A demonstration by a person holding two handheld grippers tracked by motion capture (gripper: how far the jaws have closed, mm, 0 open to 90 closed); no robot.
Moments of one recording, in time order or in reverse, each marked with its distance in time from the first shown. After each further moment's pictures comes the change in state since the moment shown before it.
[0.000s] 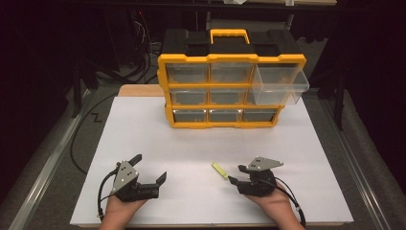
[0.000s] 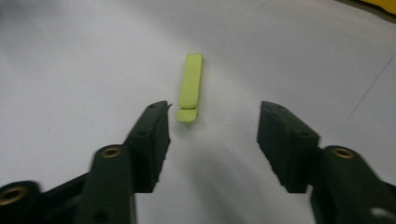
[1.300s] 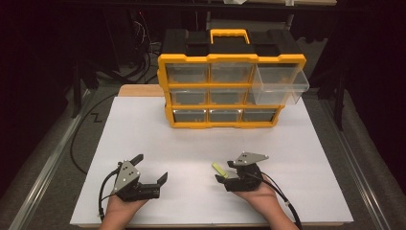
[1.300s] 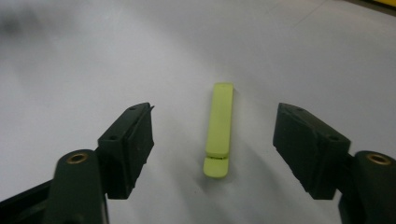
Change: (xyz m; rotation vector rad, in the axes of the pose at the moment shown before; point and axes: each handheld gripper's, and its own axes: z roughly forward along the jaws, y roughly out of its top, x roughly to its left) left arm -0.001 0.000 0.003 0.006 -0.010 0.012; right arm 0.007 0.017 0.033 -0.001 0.068 -0.010
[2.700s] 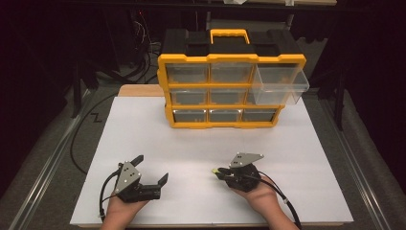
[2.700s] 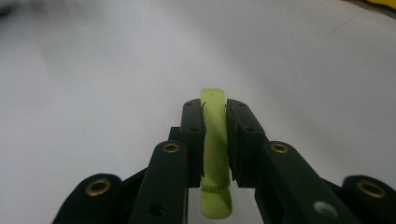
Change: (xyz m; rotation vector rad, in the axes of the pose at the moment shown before) left arm -0.003 -0.002 0.000 0.007 0.008 0.001; right arm 0.008 0.010 -0.005 0.035 0.062 -0.091
